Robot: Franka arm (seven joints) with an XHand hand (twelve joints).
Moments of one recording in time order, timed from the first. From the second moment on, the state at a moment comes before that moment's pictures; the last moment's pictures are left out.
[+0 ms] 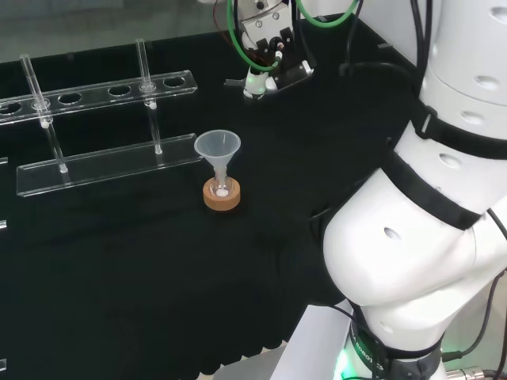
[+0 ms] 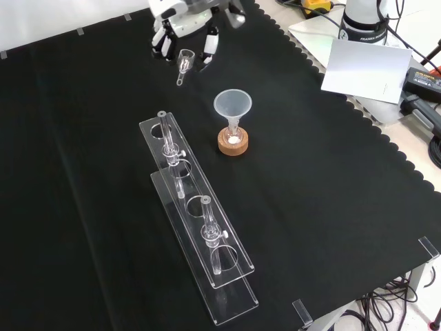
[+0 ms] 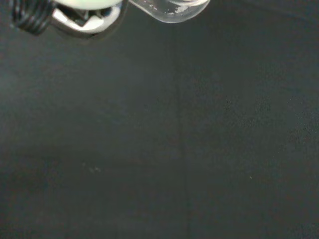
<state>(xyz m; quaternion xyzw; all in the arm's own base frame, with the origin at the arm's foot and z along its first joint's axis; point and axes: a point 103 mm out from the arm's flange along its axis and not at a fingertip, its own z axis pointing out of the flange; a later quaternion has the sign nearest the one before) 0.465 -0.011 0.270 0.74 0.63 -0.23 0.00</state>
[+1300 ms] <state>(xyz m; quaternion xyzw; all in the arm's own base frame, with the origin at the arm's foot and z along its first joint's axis) 0.528 -0.033 0.153 0.70 0.66 -0.29 -0.03</state>
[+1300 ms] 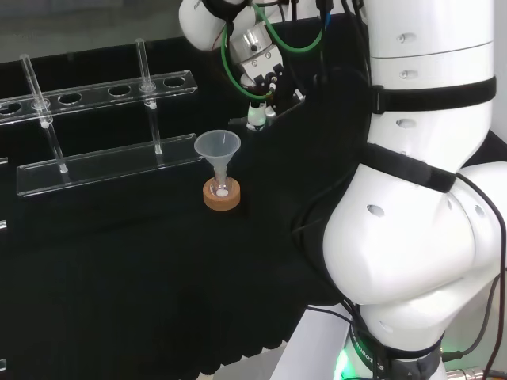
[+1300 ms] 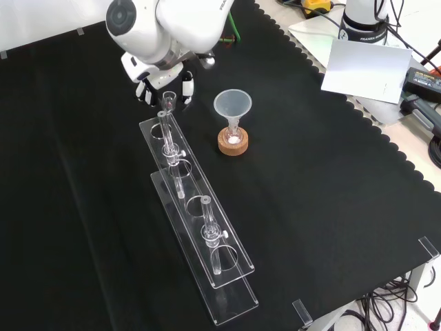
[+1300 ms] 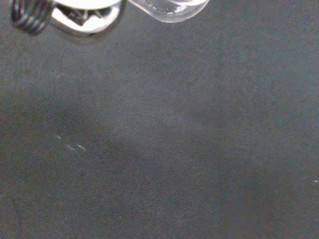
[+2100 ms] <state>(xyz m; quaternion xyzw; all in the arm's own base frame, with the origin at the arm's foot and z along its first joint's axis) 0.548 -0.034 0.111 0.67 0.69 -0.28 -0.05</state>
